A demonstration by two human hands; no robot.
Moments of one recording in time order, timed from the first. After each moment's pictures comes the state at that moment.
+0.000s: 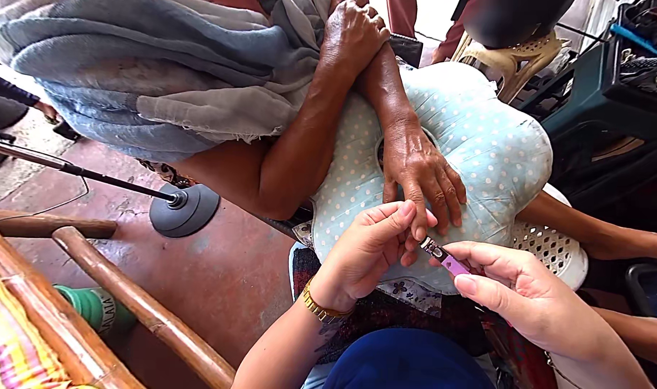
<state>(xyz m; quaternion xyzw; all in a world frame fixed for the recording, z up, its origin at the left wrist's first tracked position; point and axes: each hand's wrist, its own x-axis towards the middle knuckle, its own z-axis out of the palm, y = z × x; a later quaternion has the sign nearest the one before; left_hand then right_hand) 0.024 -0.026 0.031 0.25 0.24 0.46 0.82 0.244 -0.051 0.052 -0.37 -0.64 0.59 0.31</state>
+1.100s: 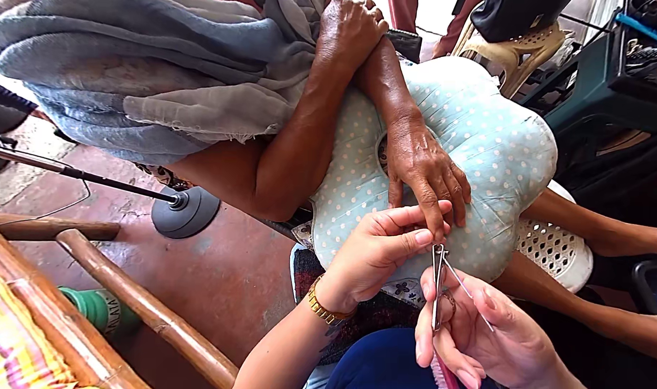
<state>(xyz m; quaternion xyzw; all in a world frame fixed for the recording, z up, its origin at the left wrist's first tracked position) 0.030 -0.027 0.022 0.31 0.23 0.48 0.79 0.219 -0.079 0.015 -0.05 -0.25 0.90 0.34</state>
